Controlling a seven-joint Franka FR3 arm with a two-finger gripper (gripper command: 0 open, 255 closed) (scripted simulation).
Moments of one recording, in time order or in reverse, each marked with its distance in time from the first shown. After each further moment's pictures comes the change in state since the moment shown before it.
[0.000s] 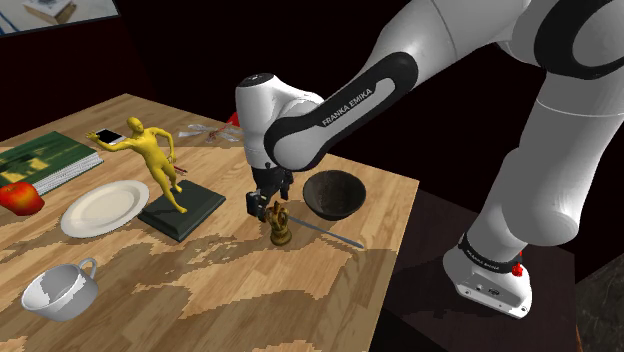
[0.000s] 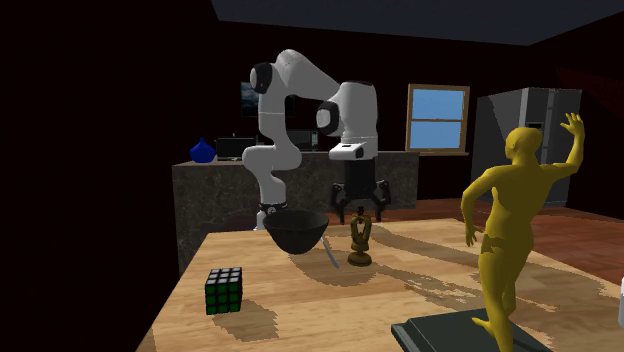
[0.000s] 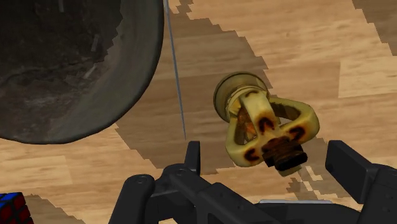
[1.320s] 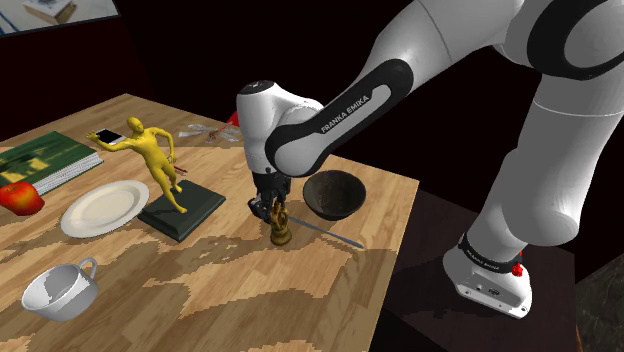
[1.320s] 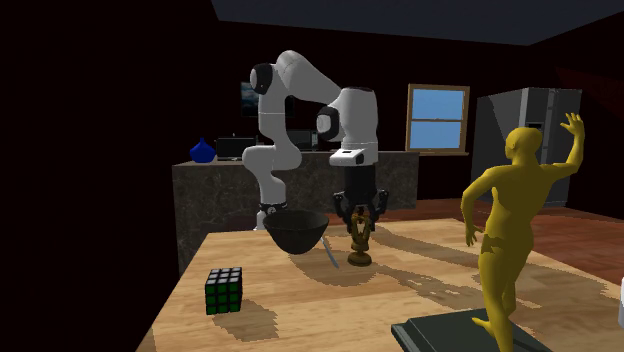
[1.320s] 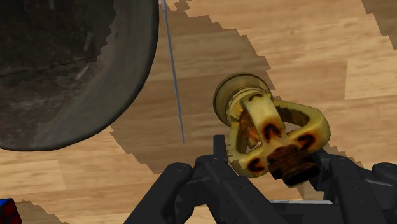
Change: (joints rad) arm 0.003 0.021 -0.001 -0.010 -0.009 0.032 0.006
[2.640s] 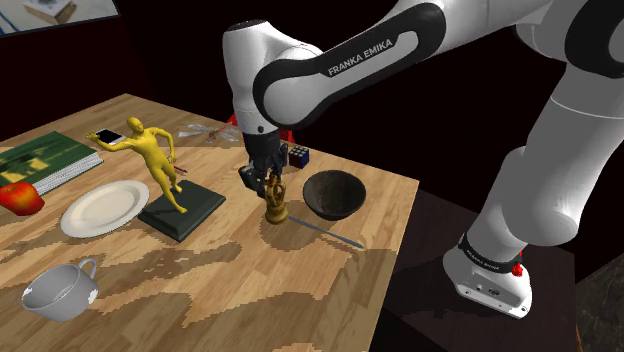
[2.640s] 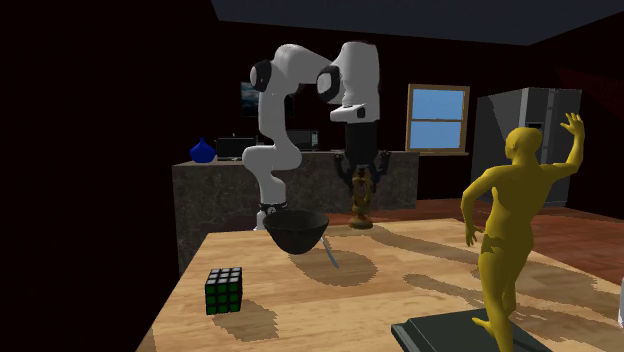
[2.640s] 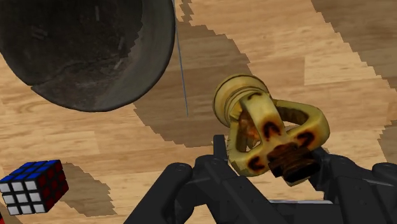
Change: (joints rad) arm -0.010 -0.110 0.005 0.133 0.043 -0.237 -0.021
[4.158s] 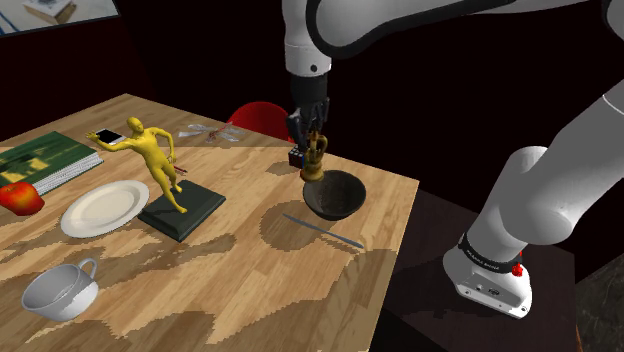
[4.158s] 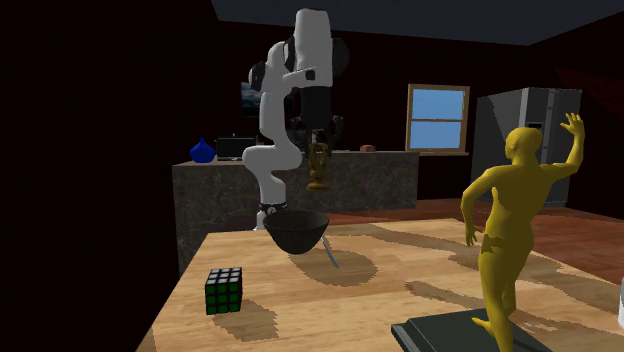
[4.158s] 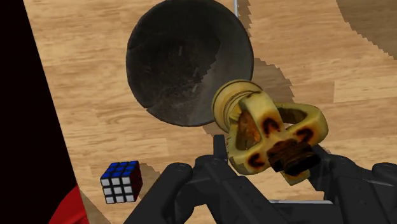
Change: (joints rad) arm -0.079 -0.308 -0.110 -0.109 0.080 -0.200 -0.208
